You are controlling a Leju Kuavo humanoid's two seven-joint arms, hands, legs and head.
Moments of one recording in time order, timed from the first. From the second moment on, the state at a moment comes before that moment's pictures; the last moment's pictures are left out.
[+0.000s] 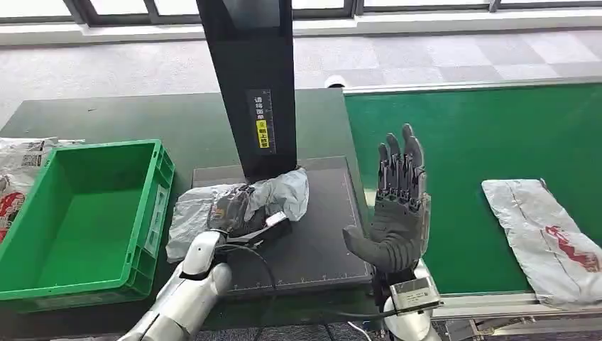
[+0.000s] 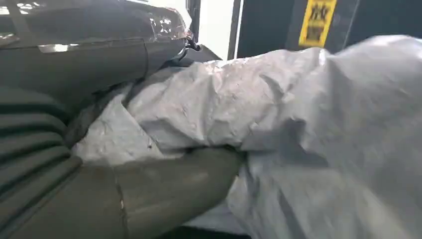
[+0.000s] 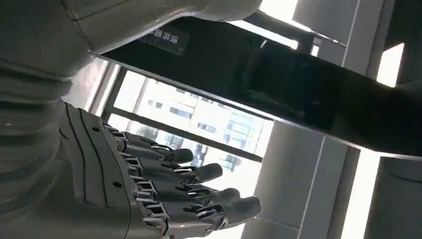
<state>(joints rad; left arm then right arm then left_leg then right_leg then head) -0.50 -0.28 -0.28 -0.60 -1.30 0.56 -0.12 -0.02 0.18 0.22 -1.75 0.30 -0.28 -0.70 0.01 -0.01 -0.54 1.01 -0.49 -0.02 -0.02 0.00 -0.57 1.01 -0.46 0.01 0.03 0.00</state>
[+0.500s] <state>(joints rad) -0.46 -0.28 -0.26 -0.71 -1.29 0.61 -0.14 -0.02 0.26 0.17 -1.78 0.38 -0.17 -0.70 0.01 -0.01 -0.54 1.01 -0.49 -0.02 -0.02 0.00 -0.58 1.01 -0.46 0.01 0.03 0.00</state>
